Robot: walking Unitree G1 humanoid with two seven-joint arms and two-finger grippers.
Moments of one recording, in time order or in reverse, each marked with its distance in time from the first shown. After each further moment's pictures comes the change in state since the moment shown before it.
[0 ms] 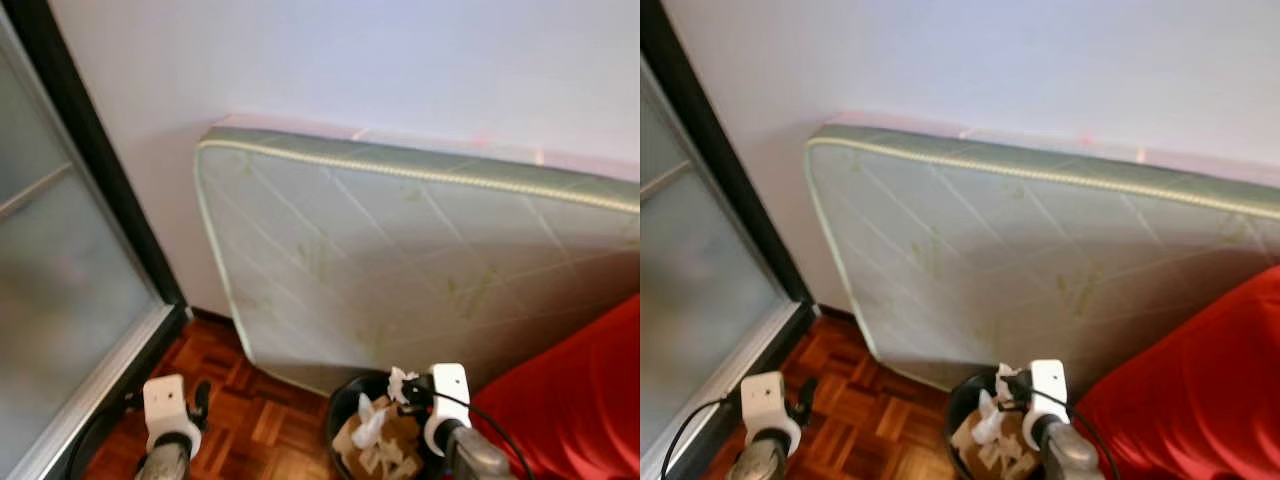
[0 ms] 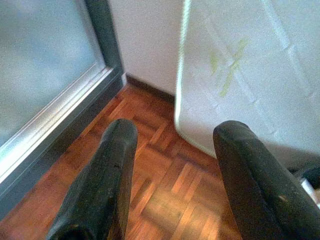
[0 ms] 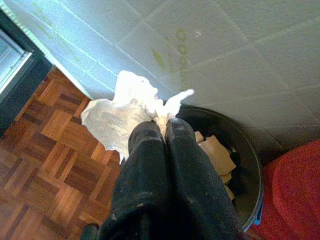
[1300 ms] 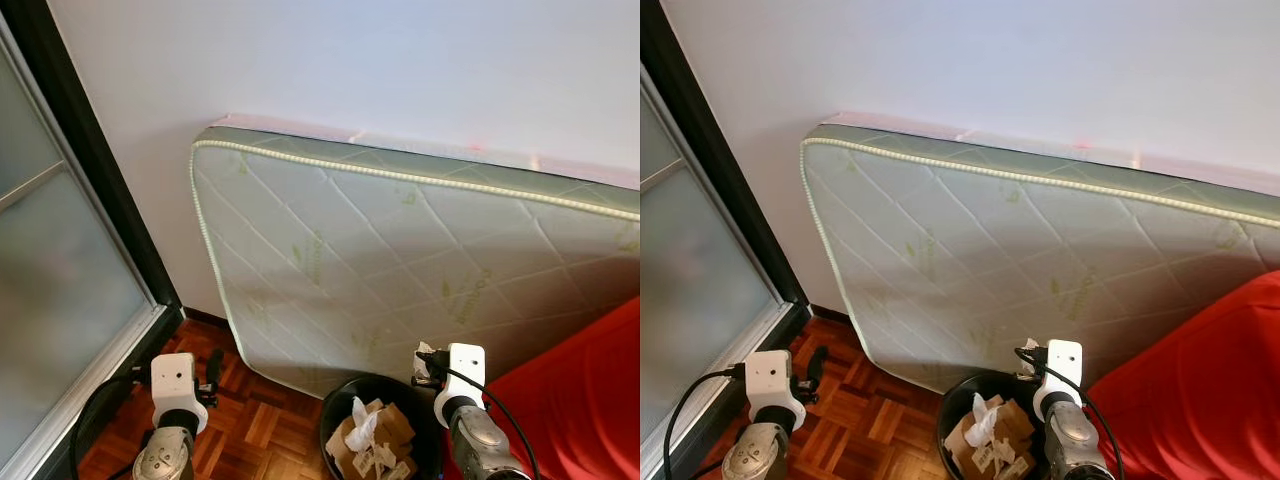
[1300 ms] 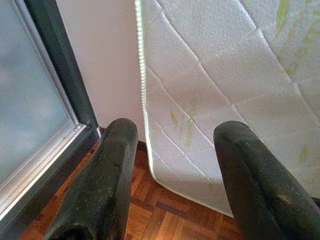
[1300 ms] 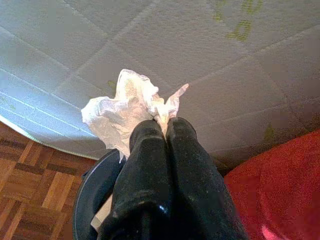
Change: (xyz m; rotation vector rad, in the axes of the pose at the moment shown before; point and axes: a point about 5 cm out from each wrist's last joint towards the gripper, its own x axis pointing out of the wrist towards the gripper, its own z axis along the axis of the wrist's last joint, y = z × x) left arm -0.008 -0.014 0.037 0.056 -0.169 -0.124; right arm 0.004 -0.015 0.029 0.026 -0.113 -0.238
